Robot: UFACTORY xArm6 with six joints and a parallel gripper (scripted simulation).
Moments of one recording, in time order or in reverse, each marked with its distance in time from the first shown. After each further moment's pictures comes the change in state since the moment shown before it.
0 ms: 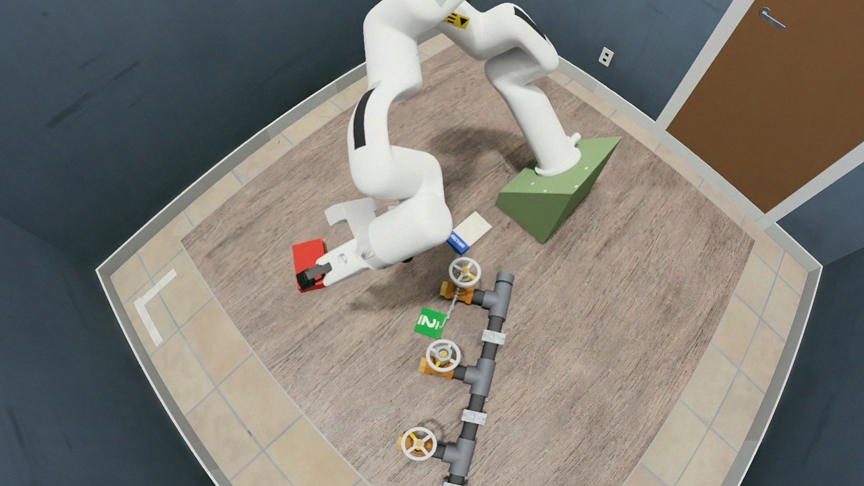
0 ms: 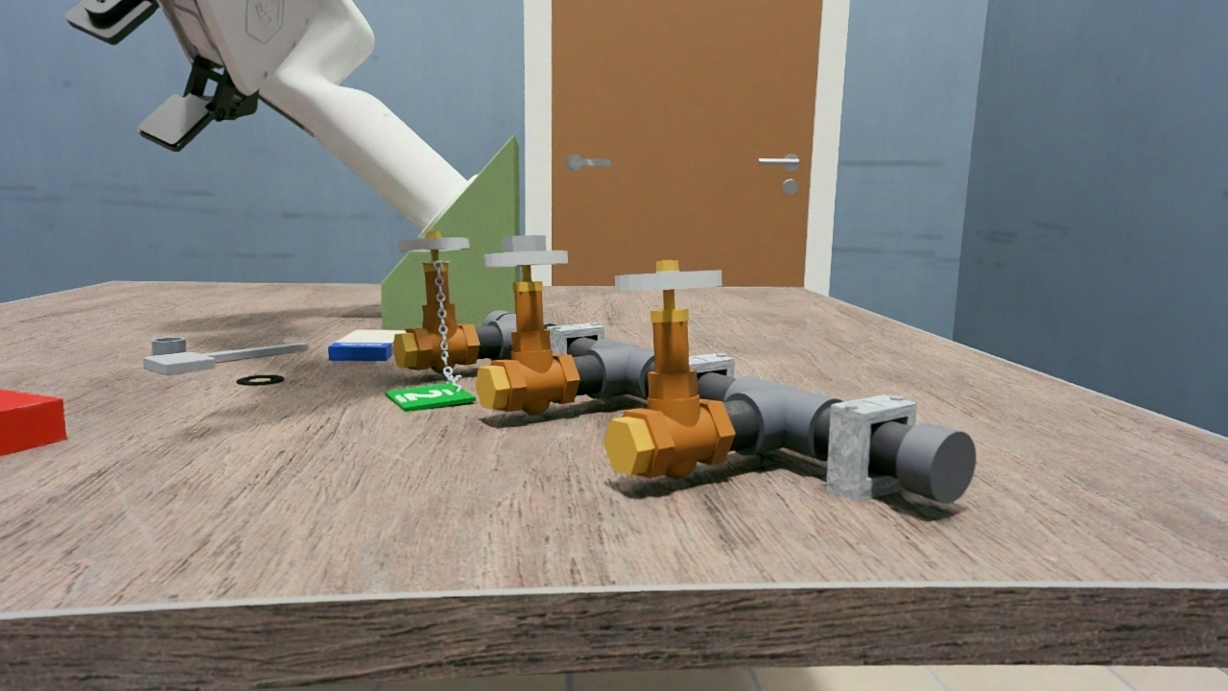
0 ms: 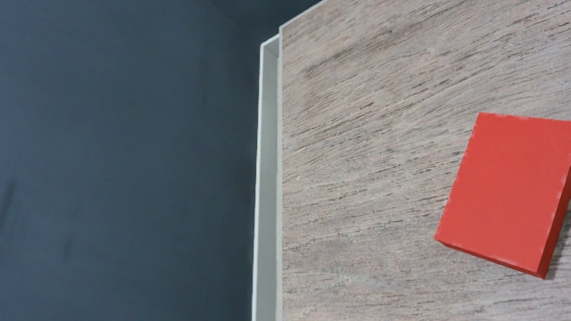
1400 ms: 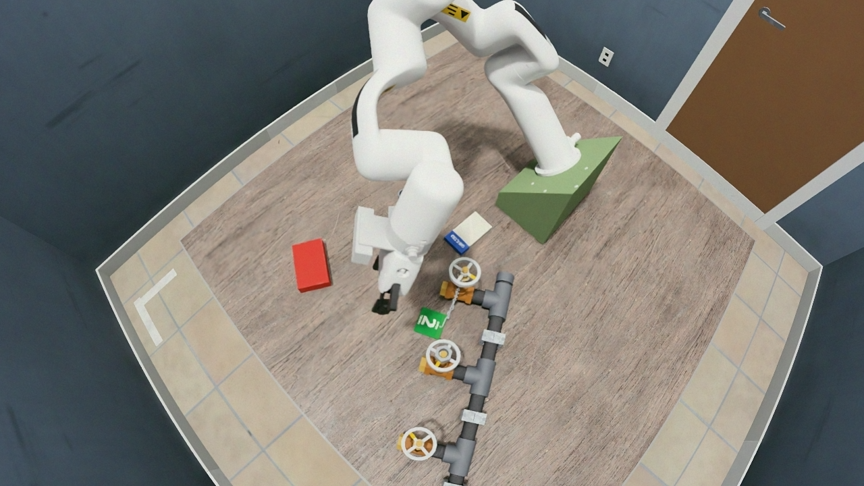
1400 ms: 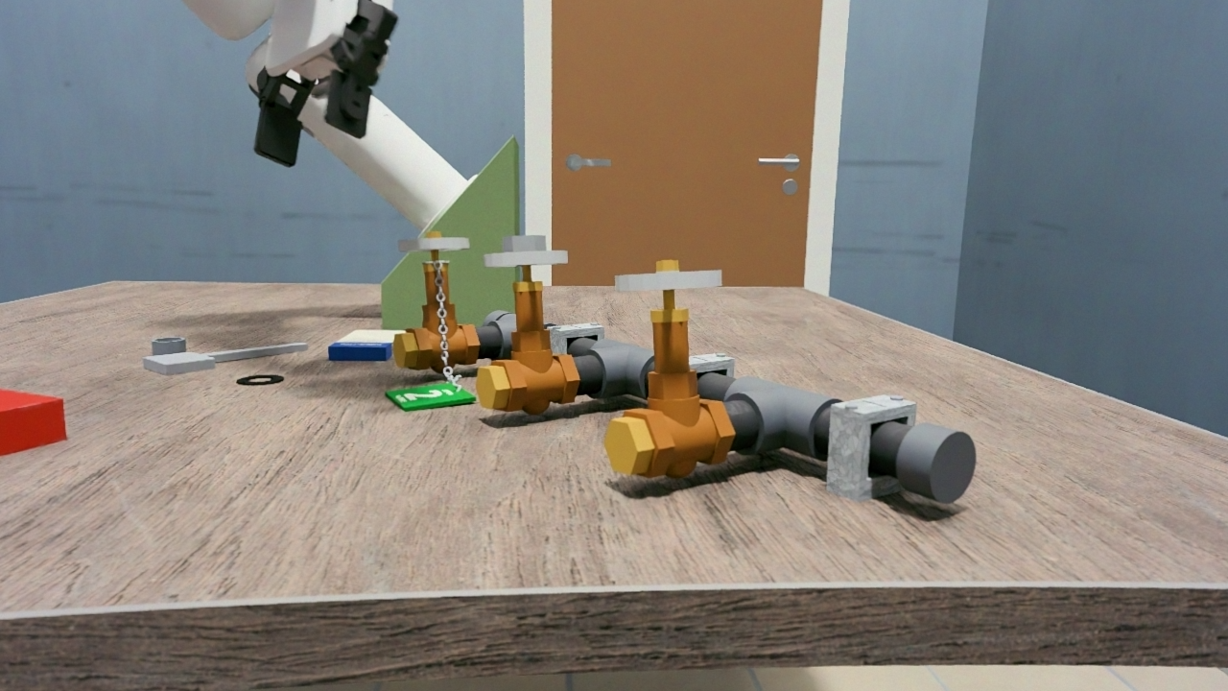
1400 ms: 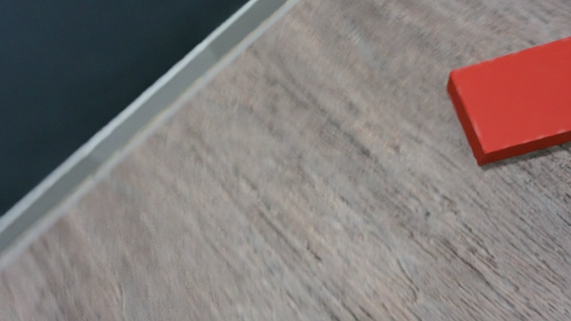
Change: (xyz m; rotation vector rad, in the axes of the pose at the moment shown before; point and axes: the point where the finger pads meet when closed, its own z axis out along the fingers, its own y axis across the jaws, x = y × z) arm -0.067 0.069 -0.063 -0.064 -0.495 -0.890
